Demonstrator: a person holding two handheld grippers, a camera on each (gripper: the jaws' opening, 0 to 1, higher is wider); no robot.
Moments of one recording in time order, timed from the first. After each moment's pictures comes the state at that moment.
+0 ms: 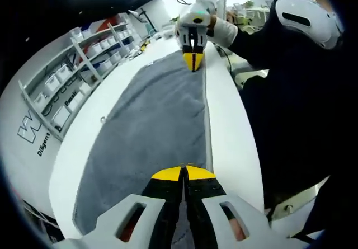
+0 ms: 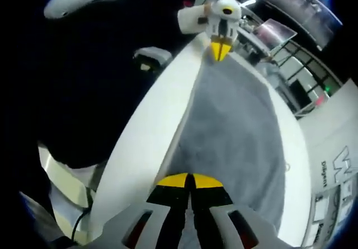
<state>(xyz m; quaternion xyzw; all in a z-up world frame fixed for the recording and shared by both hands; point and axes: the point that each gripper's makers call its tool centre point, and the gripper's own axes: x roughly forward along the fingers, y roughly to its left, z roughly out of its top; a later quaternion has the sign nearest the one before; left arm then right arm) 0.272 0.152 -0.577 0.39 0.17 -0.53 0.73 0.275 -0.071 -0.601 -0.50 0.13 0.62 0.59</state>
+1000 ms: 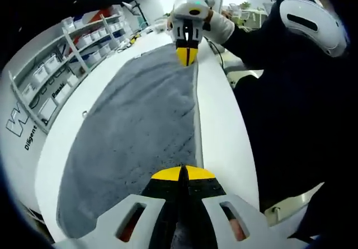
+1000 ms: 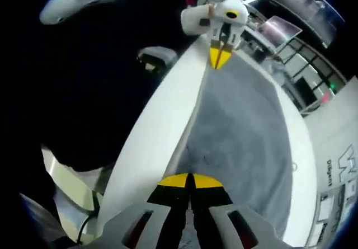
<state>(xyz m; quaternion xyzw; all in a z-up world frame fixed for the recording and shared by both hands) 0.264 0.138 -0.602 0.36 0.22 -0.56 0.71 0.266 -0.068 -0.608 -0.49 0.15 0.63 0.58</state>
